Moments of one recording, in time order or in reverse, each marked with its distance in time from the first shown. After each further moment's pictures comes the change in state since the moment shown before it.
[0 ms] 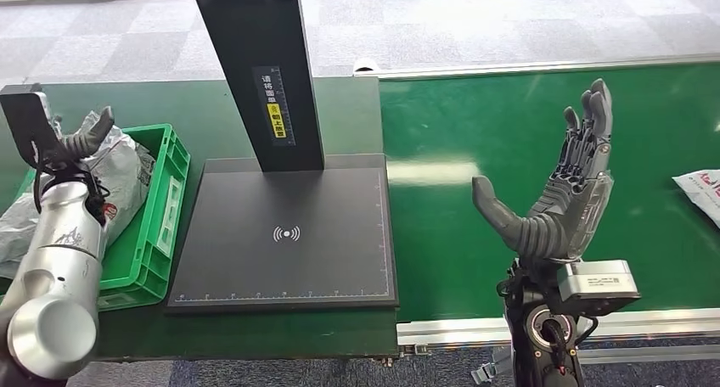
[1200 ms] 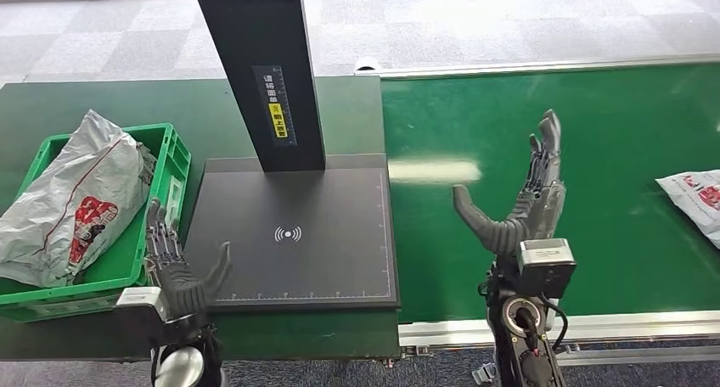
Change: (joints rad) left arm 0.916 -0.302 -0.673 -0.918 0.250 0.350 -0.209; right arm 0.002 0.019 -0.028 0.297 -0.038 -0.057 -0.108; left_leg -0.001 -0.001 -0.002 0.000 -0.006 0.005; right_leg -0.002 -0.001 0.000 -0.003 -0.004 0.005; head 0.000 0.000
